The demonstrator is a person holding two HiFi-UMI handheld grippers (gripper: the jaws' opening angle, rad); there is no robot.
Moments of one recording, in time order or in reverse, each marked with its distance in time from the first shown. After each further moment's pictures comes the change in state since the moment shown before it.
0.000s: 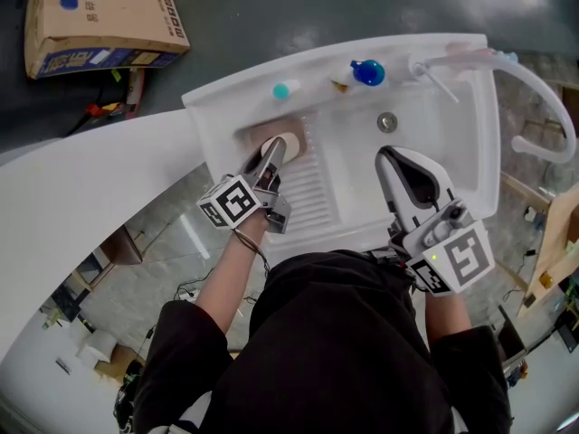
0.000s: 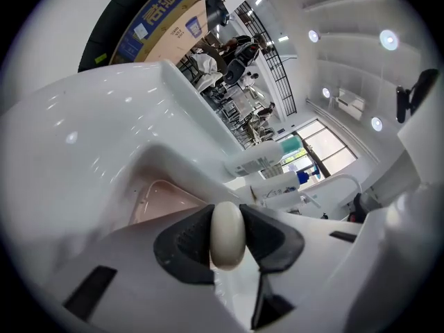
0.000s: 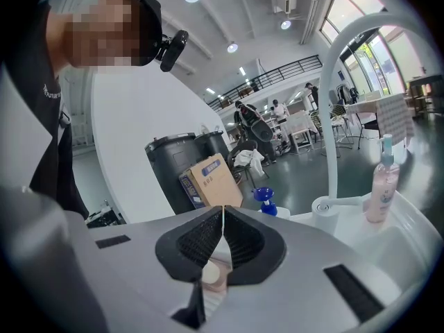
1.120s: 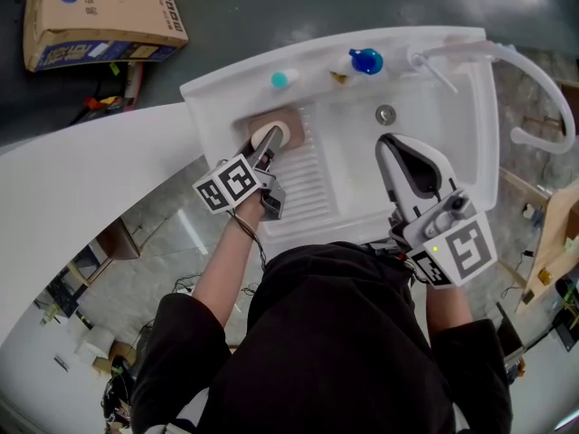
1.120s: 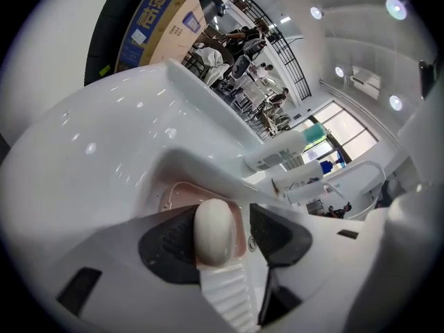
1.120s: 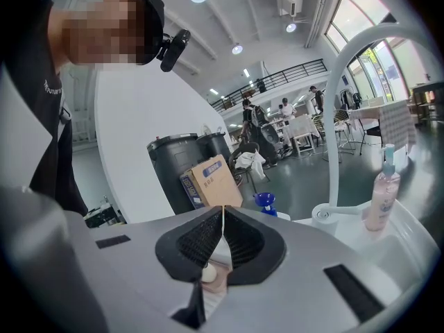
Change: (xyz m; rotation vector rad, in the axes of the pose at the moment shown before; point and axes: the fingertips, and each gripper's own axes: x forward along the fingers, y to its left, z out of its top) left arm 0.001 0.026 -0.002 0.045 0.075 0.172; right arm -0.003 0.003 0.006 -0.037 -0.009 0.000
